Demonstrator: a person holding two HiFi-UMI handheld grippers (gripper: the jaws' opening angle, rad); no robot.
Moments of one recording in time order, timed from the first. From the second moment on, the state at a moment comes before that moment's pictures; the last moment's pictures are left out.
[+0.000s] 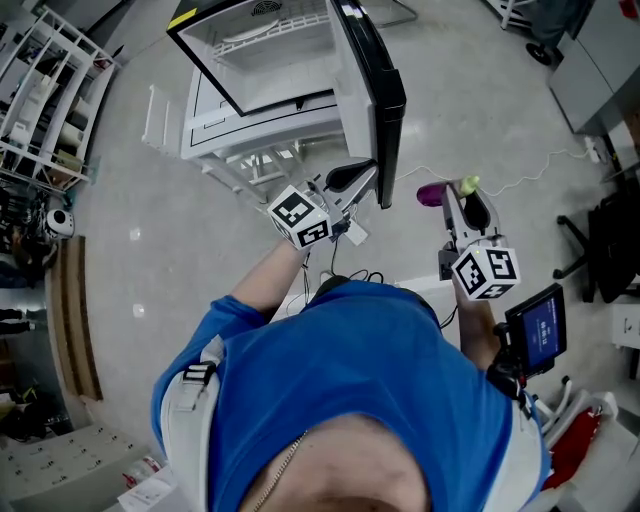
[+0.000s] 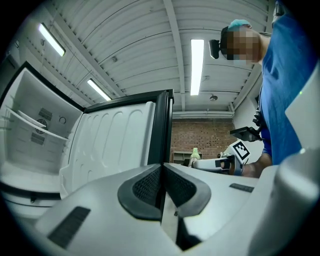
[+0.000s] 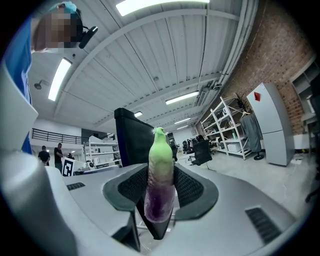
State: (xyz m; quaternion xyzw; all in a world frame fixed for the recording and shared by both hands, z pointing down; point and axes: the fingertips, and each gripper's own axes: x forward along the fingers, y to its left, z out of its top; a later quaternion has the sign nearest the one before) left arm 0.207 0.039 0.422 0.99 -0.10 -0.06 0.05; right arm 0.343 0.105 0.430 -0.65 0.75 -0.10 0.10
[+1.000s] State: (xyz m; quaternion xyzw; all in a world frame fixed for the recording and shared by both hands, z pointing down) left arm 0.135 0.028 0.428 0.98 -0.15 -0.06 0.08; right arm 0.234 0.122 0.433 -0.59 0.79 -0.11 0.08
